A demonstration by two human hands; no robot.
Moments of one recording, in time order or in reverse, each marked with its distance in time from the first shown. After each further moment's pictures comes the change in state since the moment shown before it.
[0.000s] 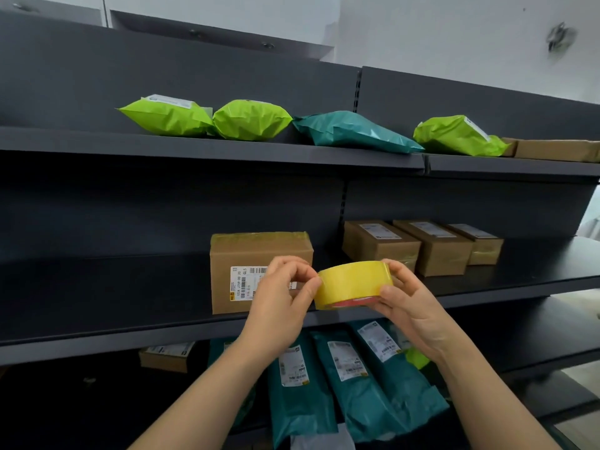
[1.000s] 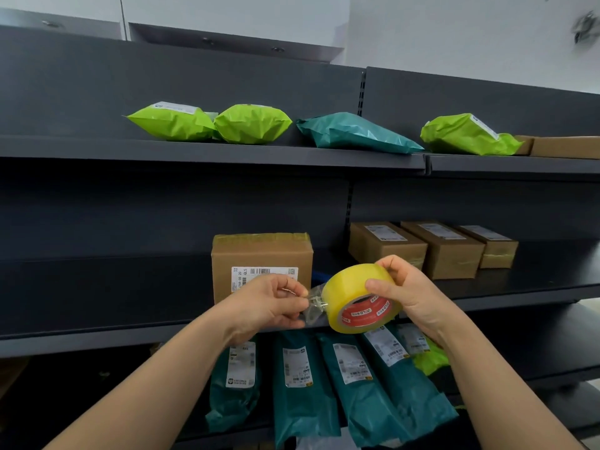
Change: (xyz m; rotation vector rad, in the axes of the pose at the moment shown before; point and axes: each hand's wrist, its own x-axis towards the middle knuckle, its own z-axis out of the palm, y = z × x) left_hand 0.019 -0.008 -0.022 -0.470 -0.417 -0.576; right_hand 0.018 -0.020 -0.012 -0.367 -0.031 0.055
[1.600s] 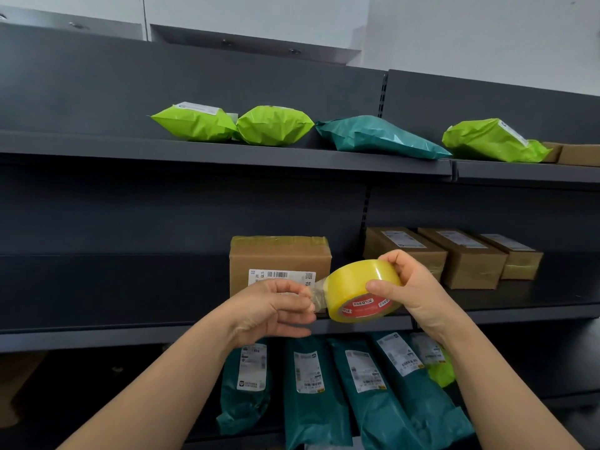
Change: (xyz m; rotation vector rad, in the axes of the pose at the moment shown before) left_hand 0.001 -0.004 -0.028 -0.175 -0.005 -0.090; right_hand 0.018 -0.007 0.023 -0.096 0.032 -0.085
